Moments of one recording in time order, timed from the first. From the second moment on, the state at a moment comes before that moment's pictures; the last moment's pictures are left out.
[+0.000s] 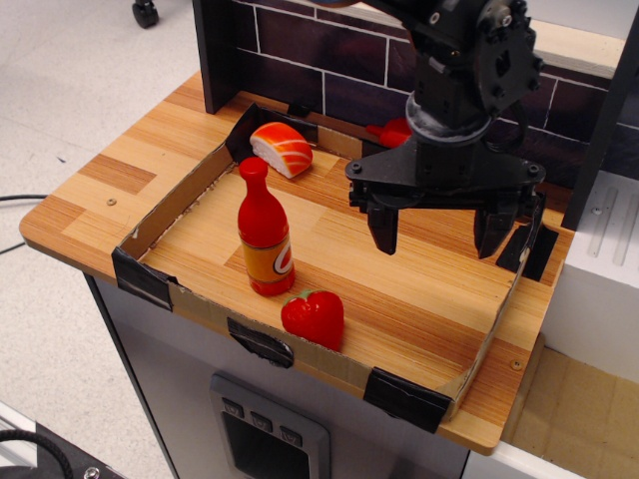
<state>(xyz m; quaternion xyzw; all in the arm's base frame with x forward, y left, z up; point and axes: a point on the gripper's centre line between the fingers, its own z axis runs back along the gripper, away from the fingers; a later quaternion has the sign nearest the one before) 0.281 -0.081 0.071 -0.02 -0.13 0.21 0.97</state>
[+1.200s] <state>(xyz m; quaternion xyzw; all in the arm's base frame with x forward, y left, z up) 0.245 0.000 0.085 0.01 -0.11 0.27 0.96</state>
